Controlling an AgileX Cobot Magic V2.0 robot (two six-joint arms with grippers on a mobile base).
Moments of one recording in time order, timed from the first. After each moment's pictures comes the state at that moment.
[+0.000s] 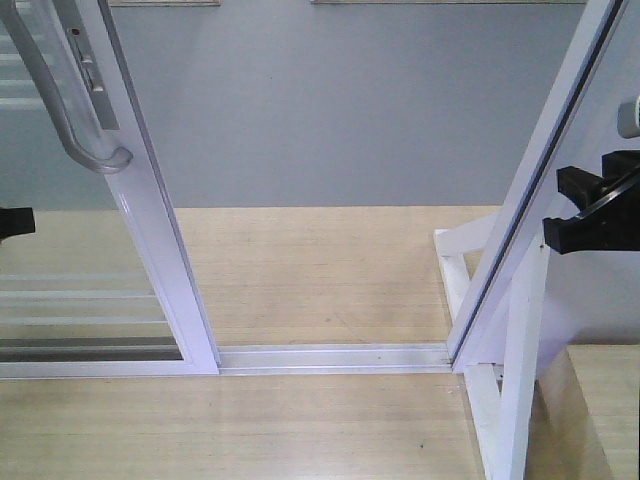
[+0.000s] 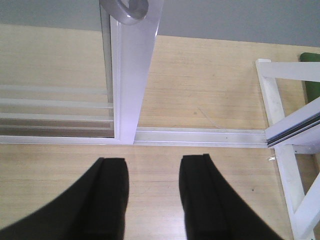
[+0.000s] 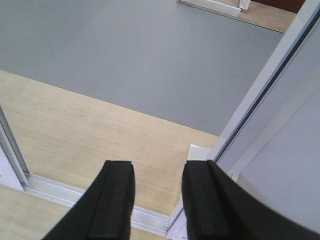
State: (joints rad) left arm 0.06 1.06 -0.72 -0.29 0.56 0.18; right arm 0.27 0.91 -0.70 -0.29 0.39 0.15
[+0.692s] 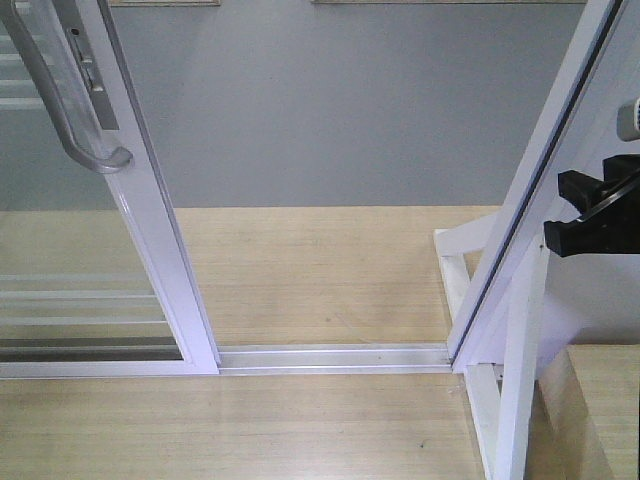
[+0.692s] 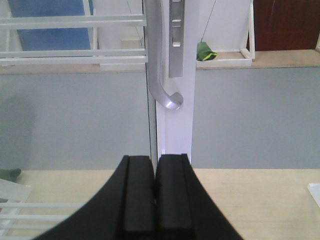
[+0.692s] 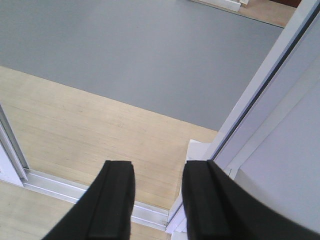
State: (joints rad) left arm 0.06 0.20 -0.02 -0.10 0.08 0.12; right arm 0.27 0.91 -0.70 -0.29 0.40 0.15
